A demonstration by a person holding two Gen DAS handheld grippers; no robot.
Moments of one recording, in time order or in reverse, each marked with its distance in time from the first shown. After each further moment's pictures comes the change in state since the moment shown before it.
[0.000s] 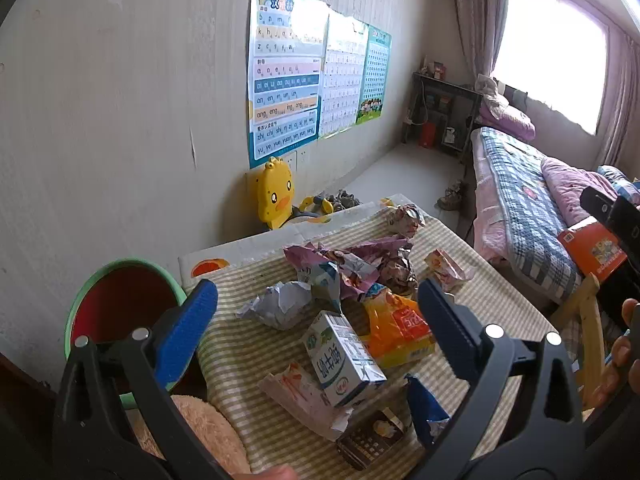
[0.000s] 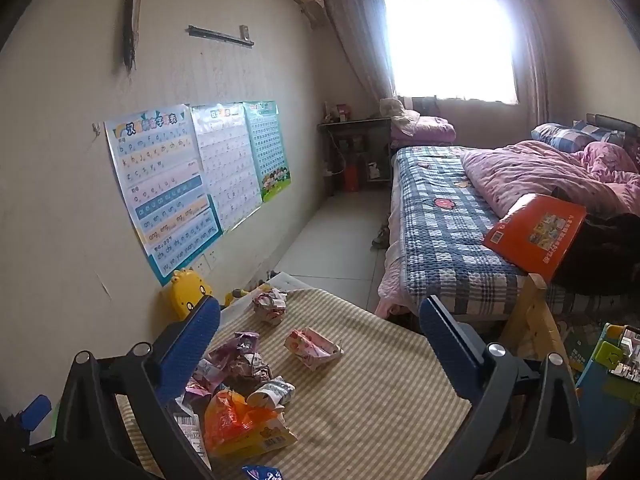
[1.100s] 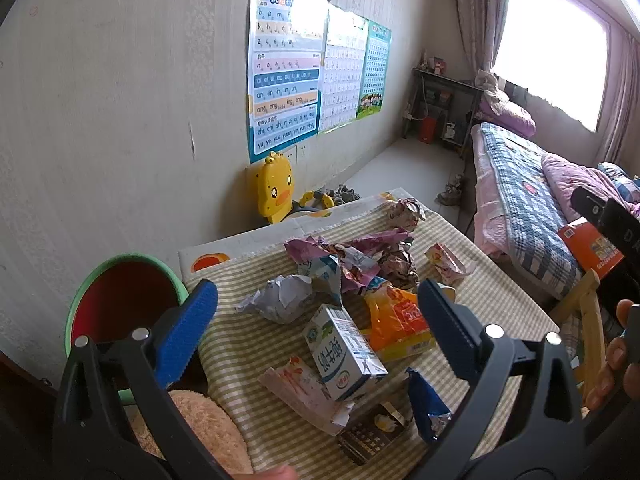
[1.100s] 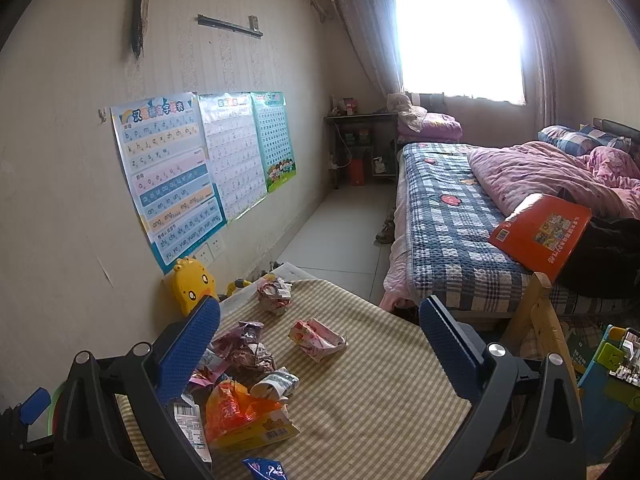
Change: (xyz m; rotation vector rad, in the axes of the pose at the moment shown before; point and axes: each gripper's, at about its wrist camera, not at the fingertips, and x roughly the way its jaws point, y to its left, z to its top) left arm 0.000 0.001 -0.006 -0.002 0.013 0.003; right arm 0.004 0.009 -0.006 -0.031 0.023 0.008
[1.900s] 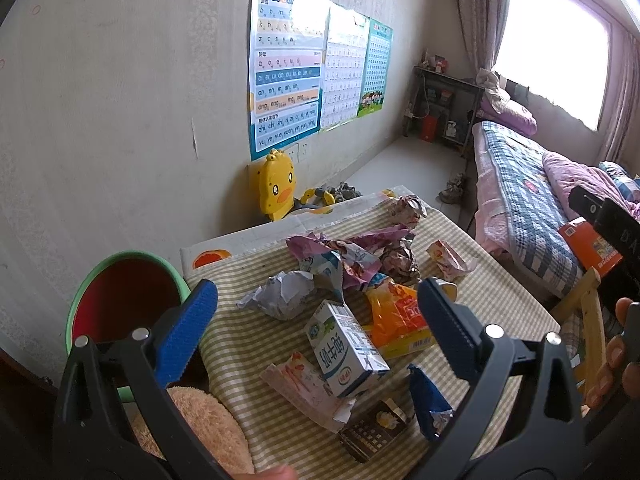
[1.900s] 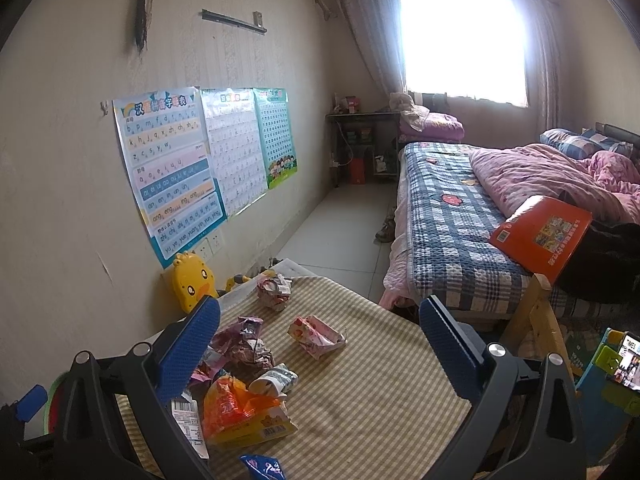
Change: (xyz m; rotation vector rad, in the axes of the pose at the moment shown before) left arm -0.002 0.001 0.000 0.003 0.012 0.004; right arm 0.000 0.001 -0.003 -0.015 0.010 -0.001
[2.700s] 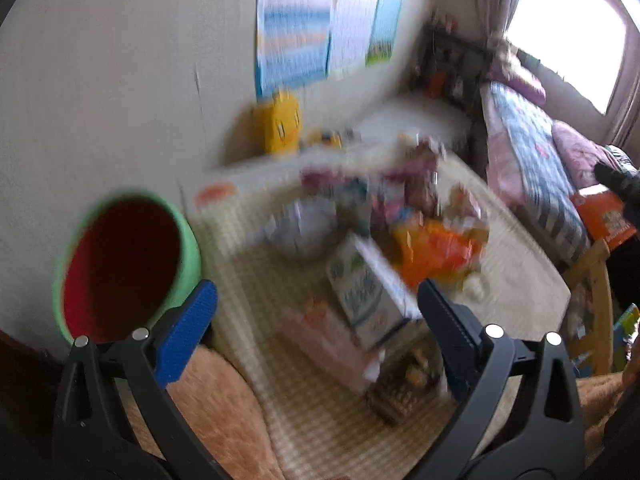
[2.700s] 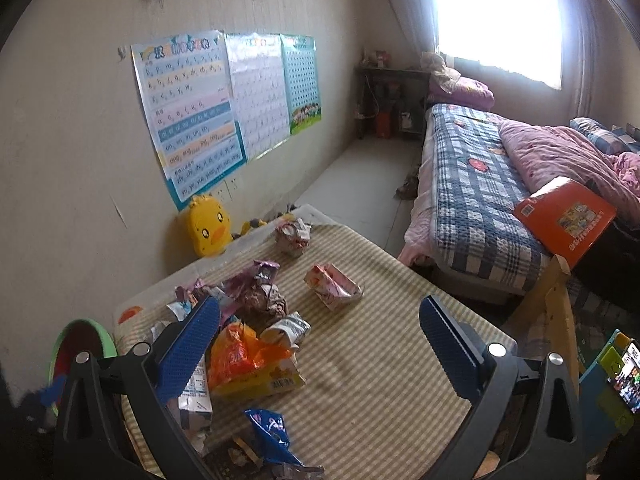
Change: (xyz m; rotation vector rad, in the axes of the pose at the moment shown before) left arm 0.047 0.032 -0.040 -0.041 0.244 -0.035; right arm 0.018 0.018 -0.012 -0.090 0.206 0.057
